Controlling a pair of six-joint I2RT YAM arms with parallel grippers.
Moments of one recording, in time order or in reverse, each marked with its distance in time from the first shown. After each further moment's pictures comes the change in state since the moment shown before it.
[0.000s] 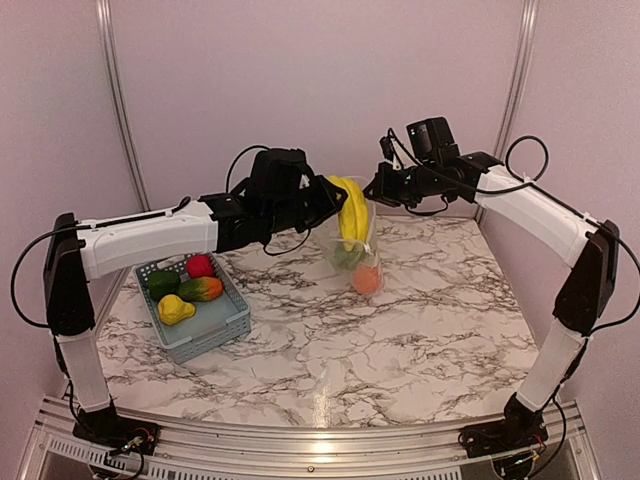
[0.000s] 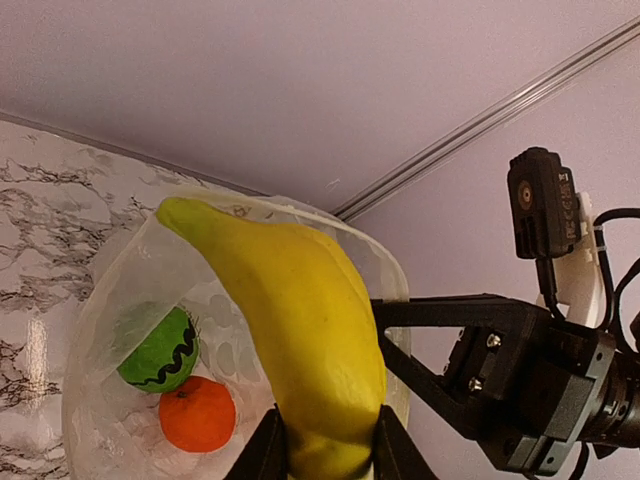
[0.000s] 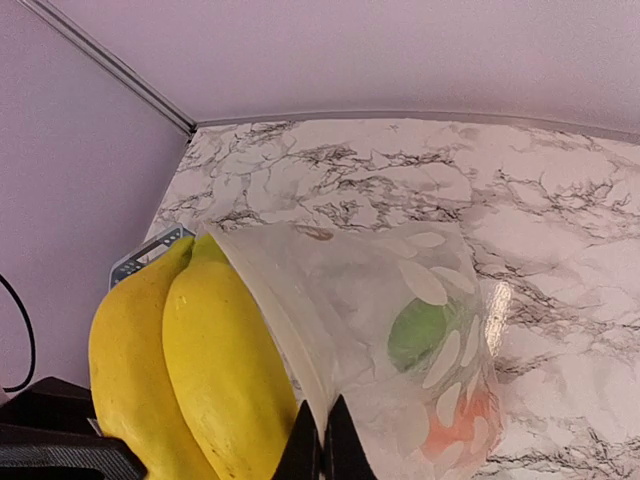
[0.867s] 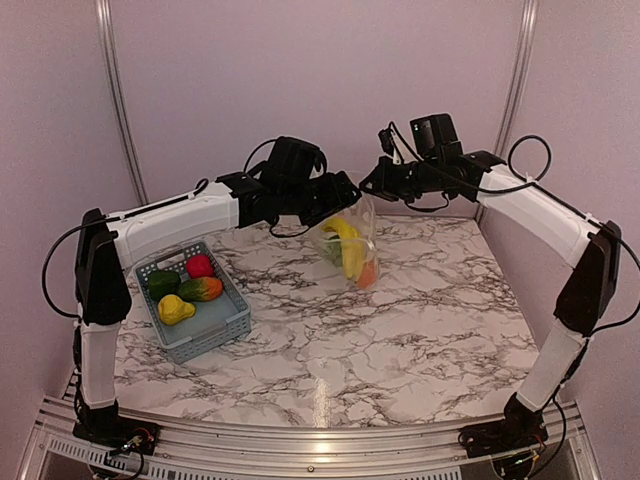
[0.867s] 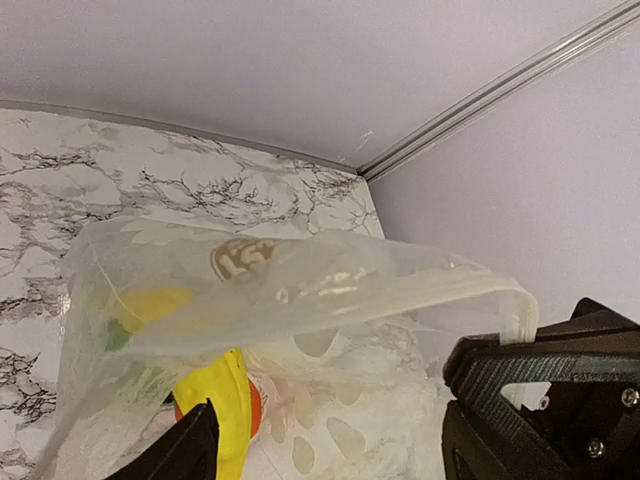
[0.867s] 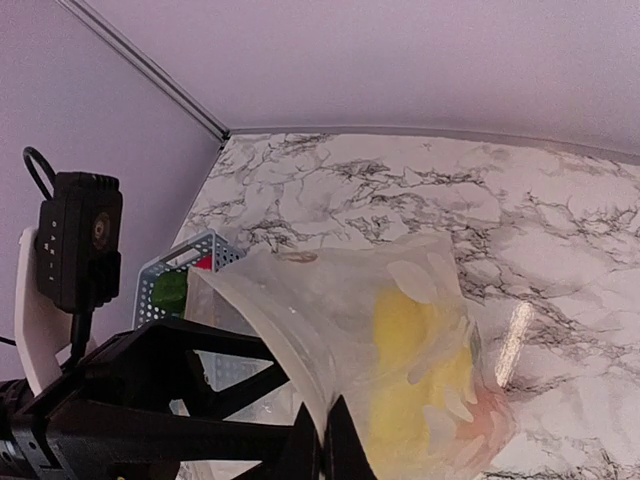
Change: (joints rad) left arm 0.060 0.196 0.304 -0.280 0.152 0.077; right arm 0.002 -0.004 0.002 0.042 -0.069 -0.013
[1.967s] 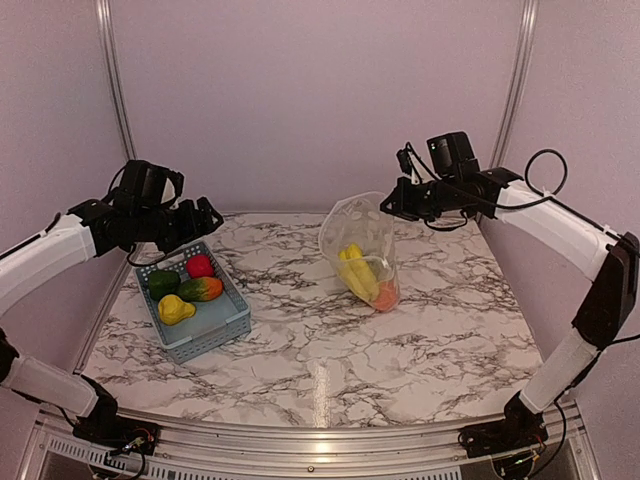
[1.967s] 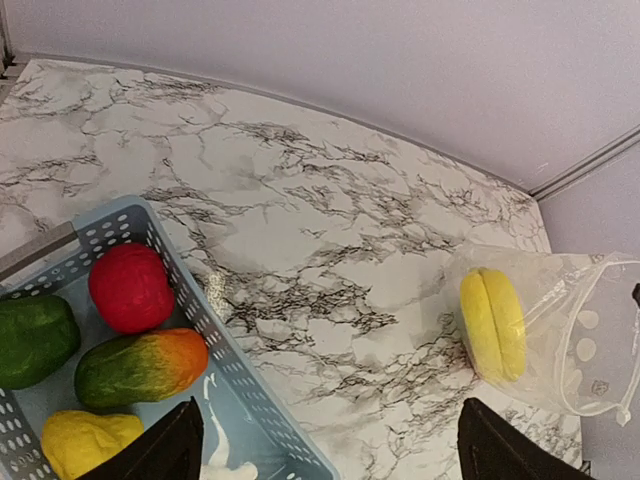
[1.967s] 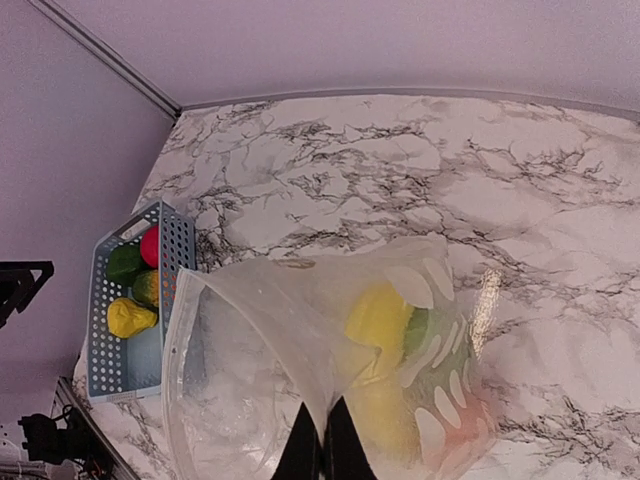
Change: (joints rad) left arm 0.379 -0.769 -0.808 -0.155 0.038 0.224; right arm -0.057 -0.135 -0.209 -0.006 0.038 -0.039
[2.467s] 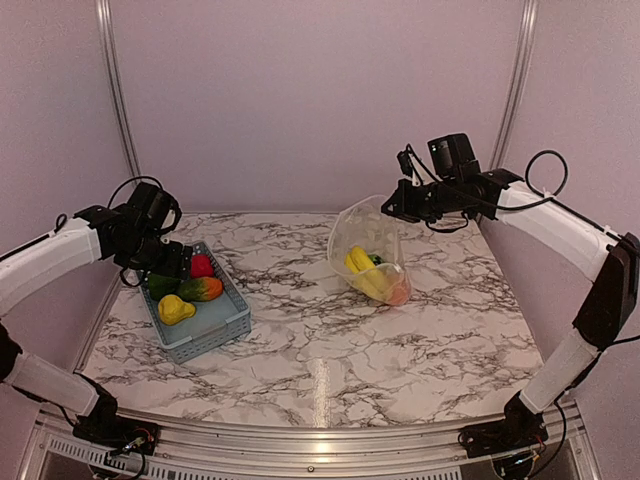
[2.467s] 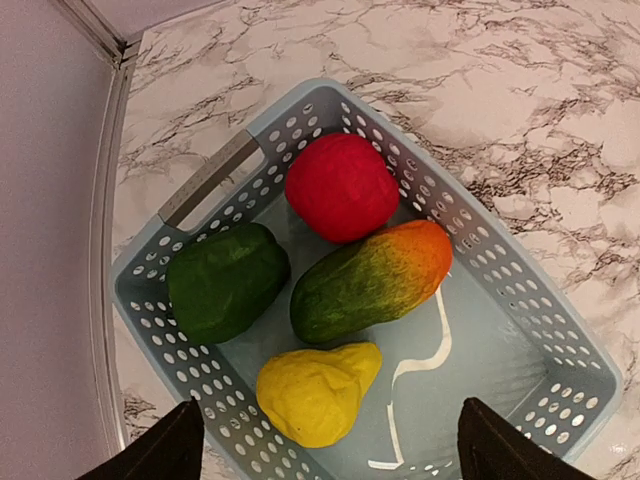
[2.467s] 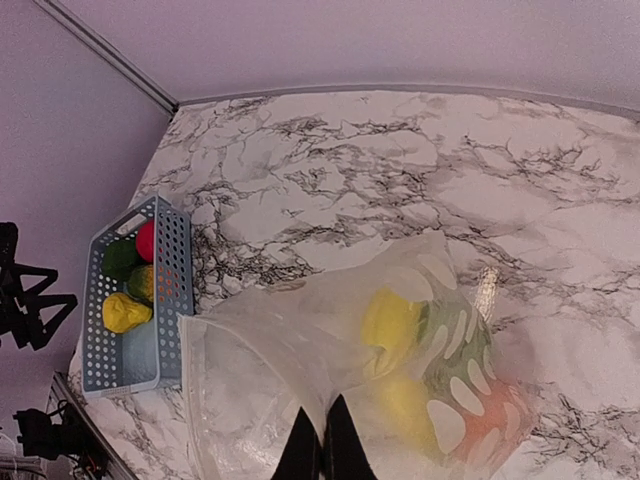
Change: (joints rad) left arm 0.046 0.012 -0.050 -0.301 -0.276 0.447; right arm -0.006 -0.007 -0.013 -0.003 0.000 -0.016
